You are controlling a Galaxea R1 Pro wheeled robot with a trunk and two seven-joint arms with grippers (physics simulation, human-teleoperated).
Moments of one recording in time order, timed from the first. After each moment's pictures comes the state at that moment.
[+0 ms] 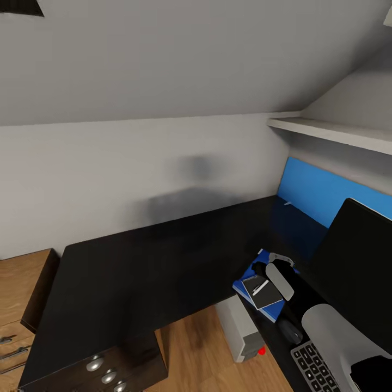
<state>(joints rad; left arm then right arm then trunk) -0.11 0.00 -0.42 -0.11 0.69 -0.75 -0.26 -0.81 -0.12 0.31 -0.70 -0.76 0.51 -0.51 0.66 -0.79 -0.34</state>
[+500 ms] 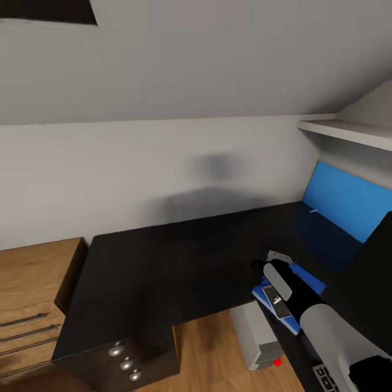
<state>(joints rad) -0.11 0.00 -0.42 -0.11 0.70 -0.75 -0.26 -0.81 -0.12 0.32 -0.71 -0.76 0.45 -0.51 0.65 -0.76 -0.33</state>
